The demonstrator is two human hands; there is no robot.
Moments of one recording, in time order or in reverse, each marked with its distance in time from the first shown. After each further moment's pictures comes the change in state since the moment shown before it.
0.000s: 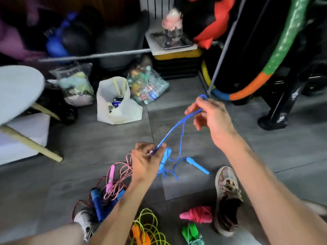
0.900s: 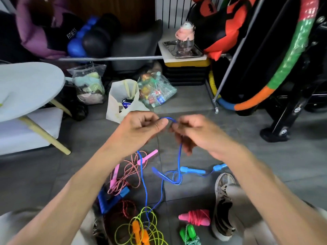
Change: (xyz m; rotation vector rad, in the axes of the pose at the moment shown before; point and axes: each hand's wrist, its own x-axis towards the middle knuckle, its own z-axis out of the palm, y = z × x) left_hand 0.004 0.129 -0.098 -0.036 -0.420 0.084; right_hand -0.059 -0.051 0.041 -0.347 -0.522 0.130
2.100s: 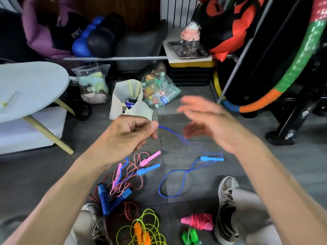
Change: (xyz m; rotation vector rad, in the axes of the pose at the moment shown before) left_hand -0.019 0.012 -0.028 0.016 0.007 -0.027; right_hand 0.024 -0.003 -0.029 0.118 0.153 -0.057
